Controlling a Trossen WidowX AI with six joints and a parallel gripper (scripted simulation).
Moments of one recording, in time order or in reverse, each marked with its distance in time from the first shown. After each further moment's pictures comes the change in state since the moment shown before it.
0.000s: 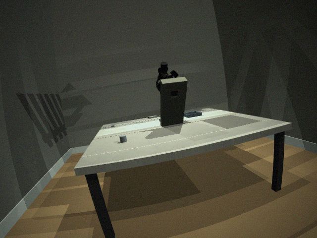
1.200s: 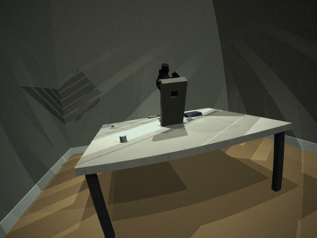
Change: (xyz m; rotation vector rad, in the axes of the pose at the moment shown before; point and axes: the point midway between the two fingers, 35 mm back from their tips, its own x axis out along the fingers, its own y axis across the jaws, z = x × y) arm 0.038 0.000 -0.007 0.006 0.015 0.005
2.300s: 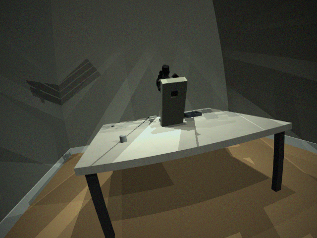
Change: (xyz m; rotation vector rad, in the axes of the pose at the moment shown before) arm 0.015 0.005 0.005 0.002 -0.007 0.009
